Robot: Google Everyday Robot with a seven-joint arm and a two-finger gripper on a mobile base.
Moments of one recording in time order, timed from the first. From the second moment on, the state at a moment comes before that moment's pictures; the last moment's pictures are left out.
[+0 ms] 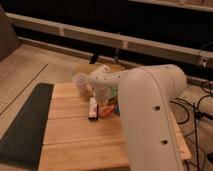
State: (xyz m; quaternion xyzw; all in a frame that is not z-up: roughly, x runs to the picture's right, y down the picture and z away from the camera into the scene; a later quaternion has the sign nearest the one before) arm -0.018 0.101 0.907 -0.22 0.24 0.67 0.67
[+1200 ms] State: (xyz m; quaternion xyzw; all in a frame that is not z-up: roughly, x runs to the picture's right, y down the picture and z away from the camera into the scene) arm -0.052 0.103 0.916 -0.23 0.23 0.65 0.69
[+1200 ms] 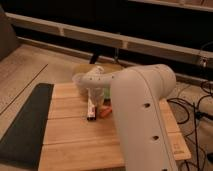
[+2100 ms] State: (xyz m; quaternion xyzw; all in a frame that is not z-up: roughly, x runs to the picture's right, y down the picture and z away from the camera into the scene) arm -0.102 0.115 0.913 -0.24 0.22 0.62 0.72
